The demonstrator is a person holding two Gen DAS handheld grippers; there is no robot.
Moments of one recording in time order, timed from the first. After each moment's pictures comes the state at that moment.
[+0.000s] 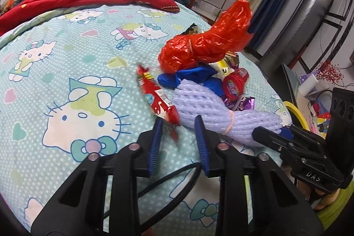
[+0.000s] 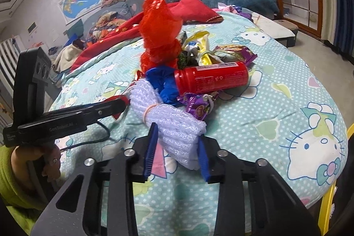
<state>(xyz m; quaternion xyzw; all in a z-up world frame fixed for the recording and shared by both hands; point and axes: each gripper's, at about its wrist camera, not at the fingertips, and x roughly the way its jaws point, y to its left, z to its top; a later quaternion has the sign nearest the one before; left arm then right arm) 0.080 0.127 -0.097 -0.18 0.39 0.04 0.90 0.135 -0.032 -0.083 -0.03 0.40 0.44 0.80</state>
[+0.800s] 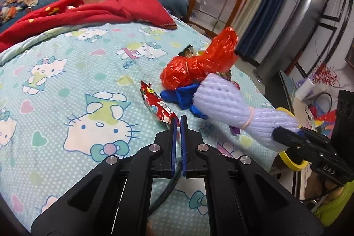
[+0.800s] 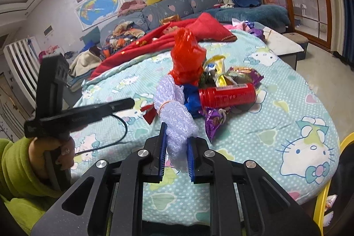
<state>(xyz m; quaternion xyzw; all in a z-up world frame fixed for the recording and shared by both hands) 0.060 0.130 -0.064 -0.17 0.36 0.05 0.92 0.113 -0.057 -0.037 0.00 0.36 0.48 0.80</state>
